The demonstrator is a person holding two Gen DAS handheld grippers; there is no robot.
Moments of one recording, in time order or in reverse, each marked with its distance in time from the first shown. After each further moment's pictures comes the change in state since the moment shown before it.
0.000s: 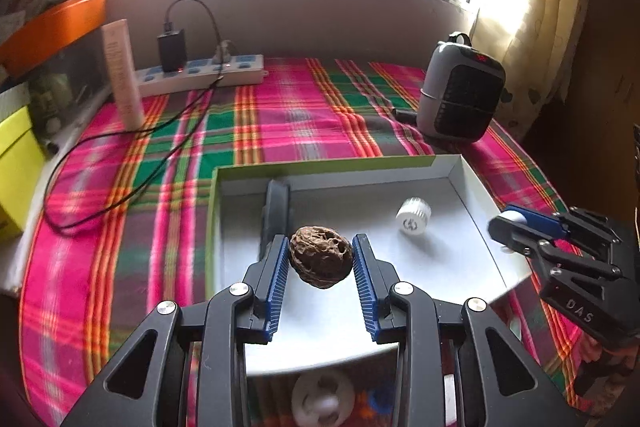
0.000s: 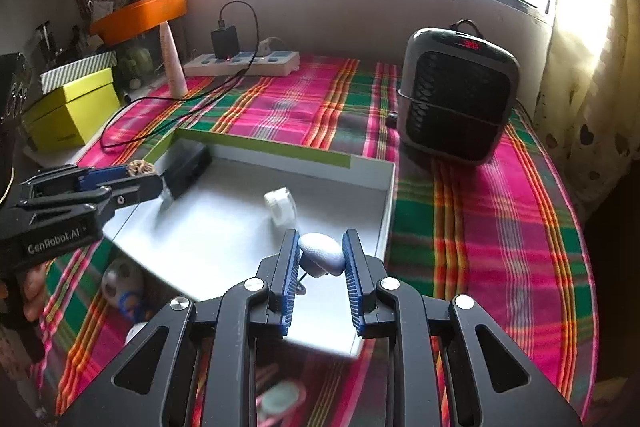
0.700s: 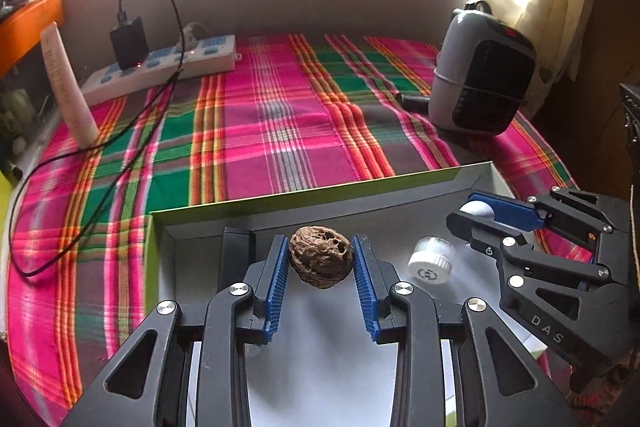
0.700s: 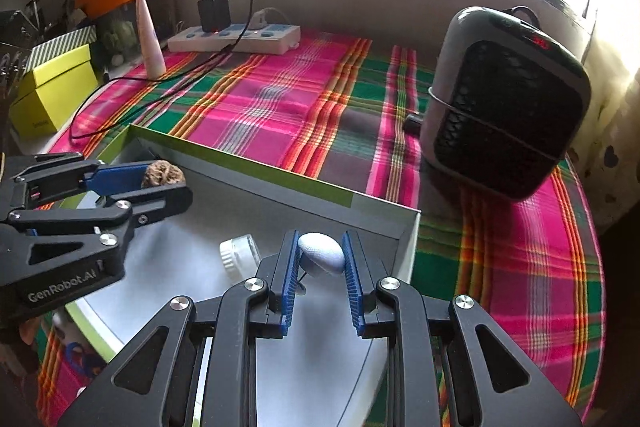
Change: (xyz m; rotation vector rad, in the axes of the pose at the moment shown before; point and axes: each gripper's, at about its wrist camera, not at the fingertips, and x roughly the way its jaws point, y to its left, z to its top) left arm 0.068 -0.012 0.031 0.033 0.101 0.006; right arm 0.061 -0.010 0.029 -0.061 0.089 0.010
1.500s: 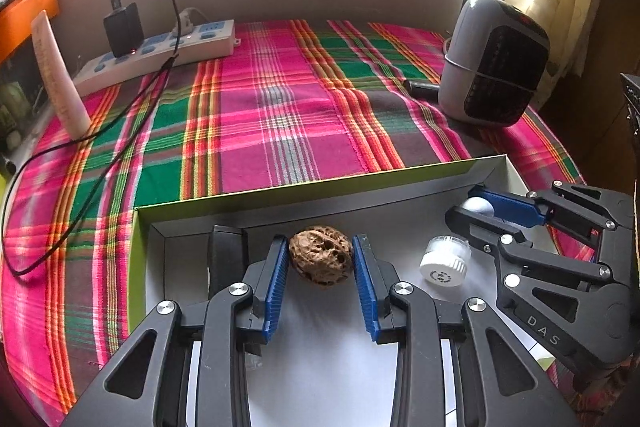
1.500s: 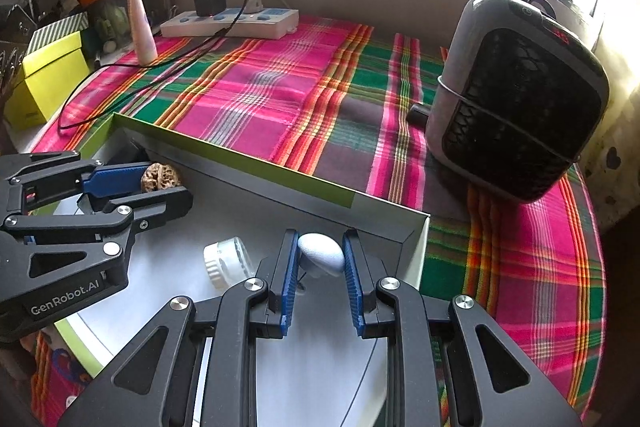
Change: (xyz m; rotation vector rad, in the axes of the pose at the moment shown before) left arm 0.012 0.000 0.000 0.002 0.030 0.005; right arm 0.013 0.003 0.002 -0.015 0.051 -0.020
